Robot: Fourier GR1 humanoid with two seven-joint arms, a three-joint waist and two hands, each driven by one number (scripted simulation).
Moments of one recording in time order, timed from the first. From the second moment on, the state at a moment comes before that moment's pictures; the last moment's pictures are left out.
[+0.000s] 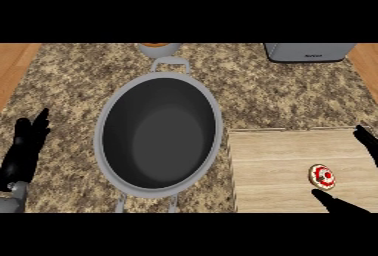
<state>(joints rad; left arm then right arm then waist) -0.06 0.57 -0.14 -1.41 0.14 0.33 0.32 0.32 -0.51 0.09 -2.01 0.50 -0.38 0.04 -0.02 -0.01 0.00</state>
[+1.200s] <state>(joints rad) -0.08 0.52 -0.11 -1.43 0.07 0.29 0.37 0.18 -0.63 0.19 -2.31 0.55 0.43 0.95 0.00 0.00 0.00</state>
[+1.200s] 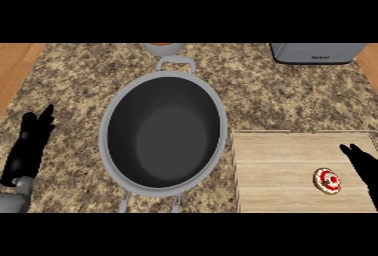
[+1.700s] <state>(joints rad) -0.09 0.48 -0.06 -1.41 0.03 0.24 0.35 0.16 -0.54 0.18 -2.17 0.64 0.46 0.88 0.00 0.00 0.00</state>
